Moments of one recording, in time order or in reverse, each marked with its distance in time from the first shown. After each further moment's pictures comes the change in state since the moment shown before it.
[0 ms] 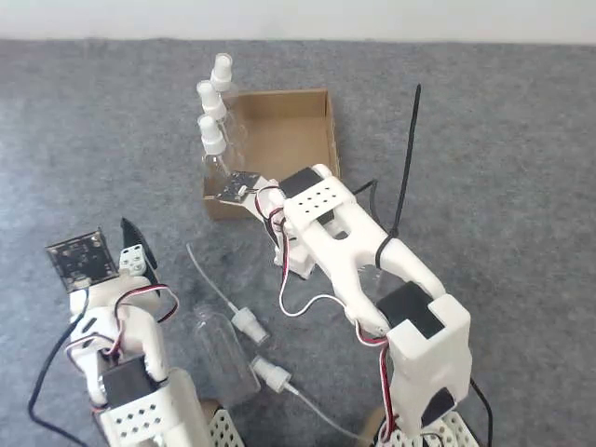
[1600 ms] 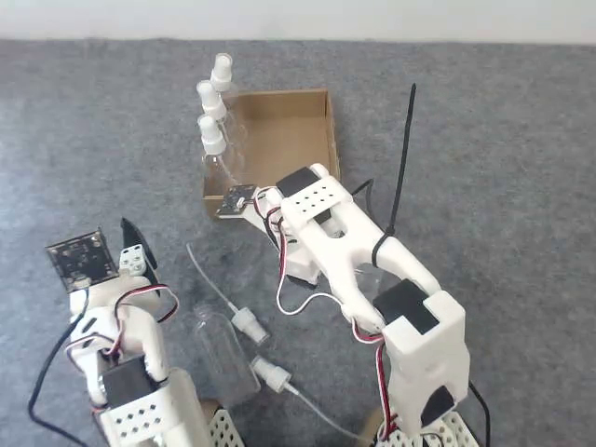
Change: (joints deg) left arm 0.0 0.0 0.0 0.0 0.0; right arm -0.6 1.8 -1.6 5.4 6.1
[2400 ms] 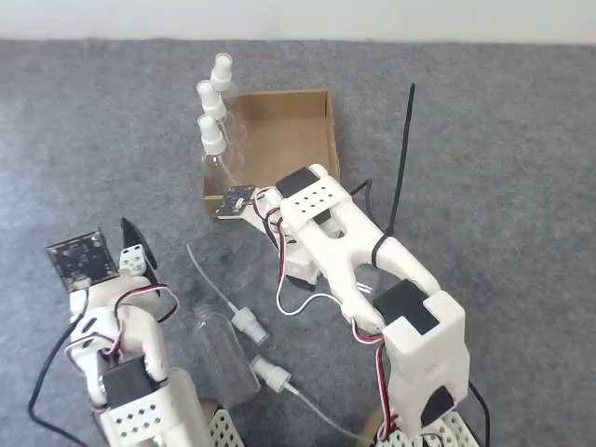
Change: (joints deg) left arm 0.0 0.0 0.0 0.0 0.0; right arm 0.0 0.0 0.0 0.0 0.0
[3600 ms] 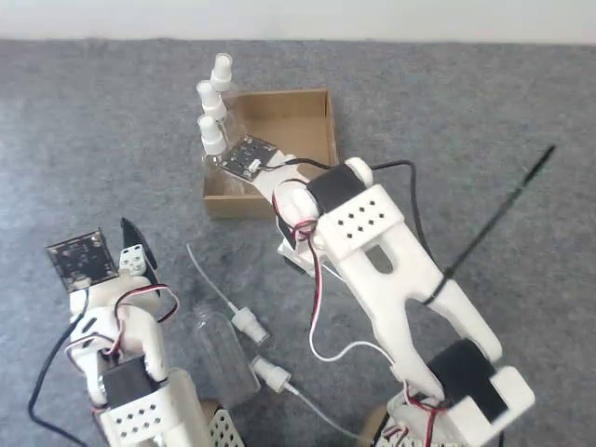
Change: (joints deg) left arm 0.0 0.0 0.0 0.0 0.0; right arm 0.4 -28.2 5.2 5.5 -14.5
